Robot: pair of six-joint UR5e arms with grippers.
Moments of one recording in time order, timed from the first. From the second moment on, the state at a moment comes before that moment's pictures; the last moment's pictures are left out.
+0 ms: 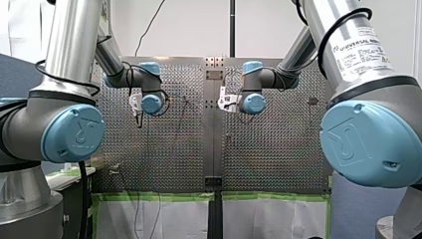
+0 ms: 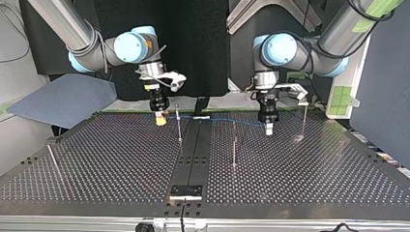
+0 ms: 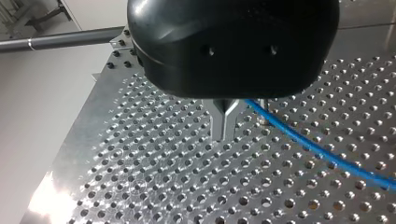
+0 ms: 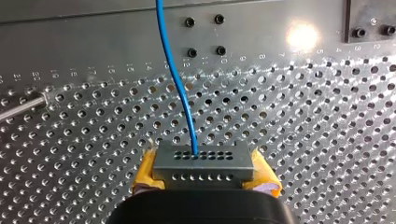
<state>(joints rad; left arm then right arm) -0.22 -1.75 -2.01 -2.27 -1.85 -1.65 2.18 -1.13 1.66 -0.58 1.63 1.66</state>
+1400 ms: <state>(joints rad) -0.19 -1.88 -1.83 -2.36 -1.77 -1.67 2.11 -1.12 1.63 -0.58 1.60 1.65</state>
